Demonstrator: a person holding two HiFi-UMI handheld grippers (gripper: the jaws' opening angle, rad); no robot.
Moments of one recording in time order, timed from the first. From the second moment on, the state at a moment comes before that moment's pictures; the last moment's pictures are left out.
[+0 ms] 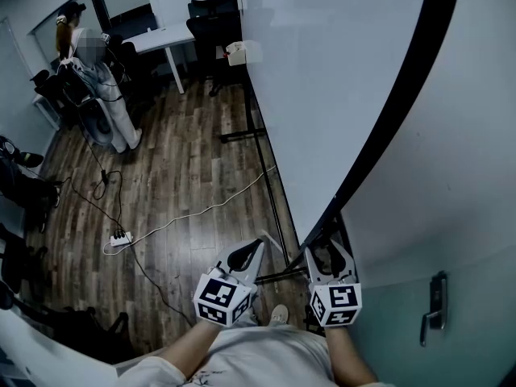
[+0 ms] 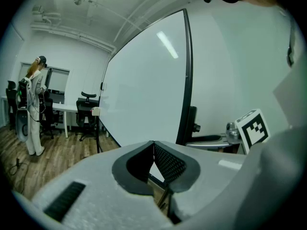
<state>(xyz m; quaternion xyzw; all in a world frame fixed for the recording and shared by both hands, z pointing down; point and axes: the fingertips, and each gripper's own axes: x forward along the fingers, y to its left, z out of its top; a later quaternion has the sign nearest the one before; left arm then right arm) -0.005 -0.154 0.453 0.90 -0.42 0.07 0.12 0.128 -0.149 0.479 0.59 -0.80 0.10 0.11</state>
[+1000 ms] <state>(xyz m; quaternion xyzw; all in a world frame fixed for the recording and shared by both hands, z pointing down) -0.014 -0.148 0.458 0.90 -0.42 0.07 0.13 0.084 -0.135 0.467 0.54 -0.83 0.09 0.11</state>
